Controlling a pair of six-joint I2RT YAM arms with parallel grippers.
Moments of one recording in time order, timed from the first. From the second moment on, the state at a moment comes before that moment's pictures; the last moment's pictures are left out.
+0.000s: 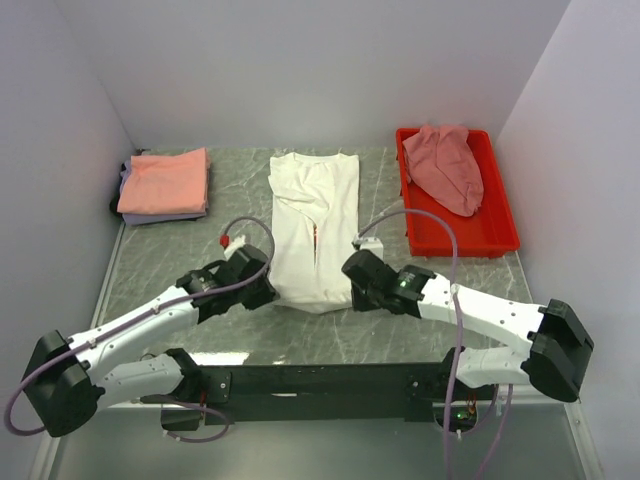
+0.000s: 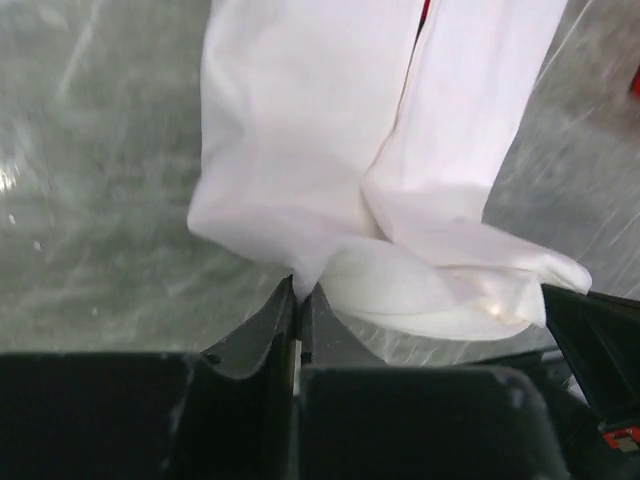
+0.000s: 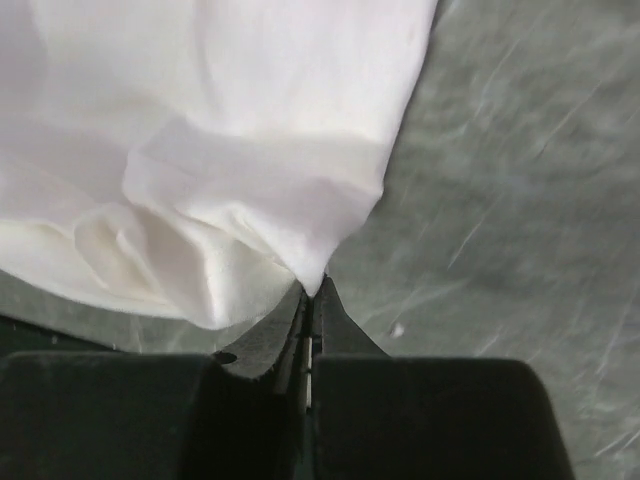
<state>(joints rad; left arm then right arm) -0.80 1.05 0.69 -0.56 -0.16 -1.13 0.97 1.22 0.80 -0.62 0.27 0.73</state>
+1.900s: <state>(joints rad) -0.32 1.95 1.41 -0.31 0.07 -0.72 0.49 1.99 1.61 -0.54 0.23 0.36</state>
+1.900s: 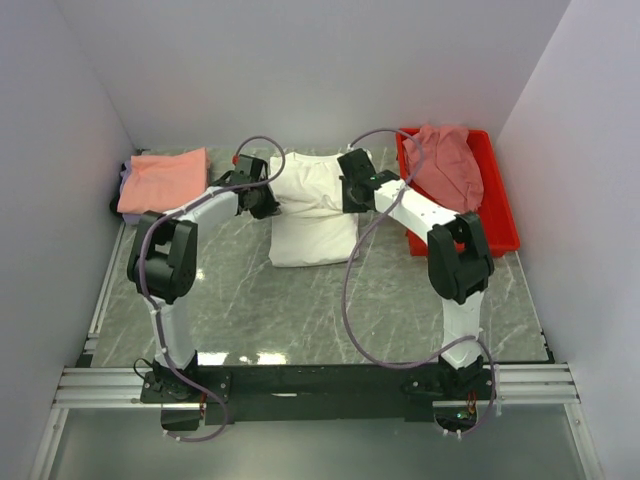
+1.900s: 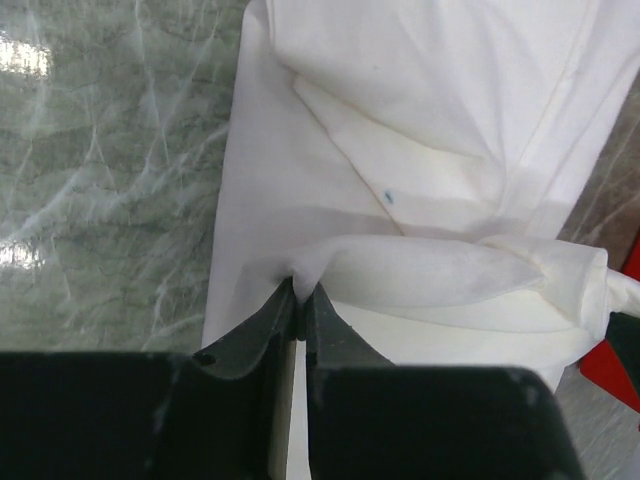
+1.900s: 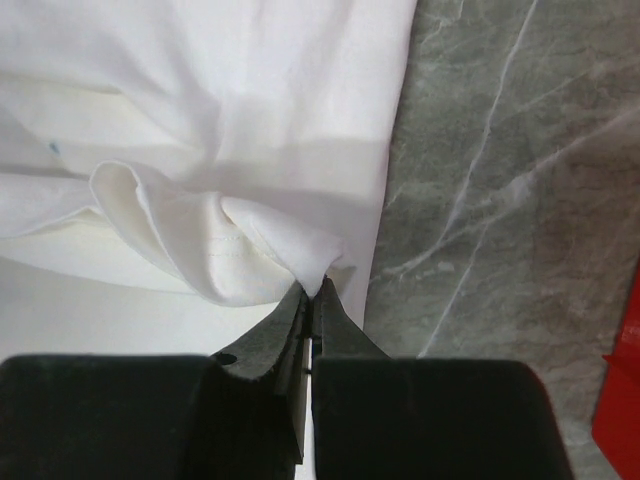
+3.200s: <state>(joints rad) -0.43 1.59 1.00 -0.18 0.19 -0.78 0.48 1.90 1.53 -0.44 -0.20 0.36</state>
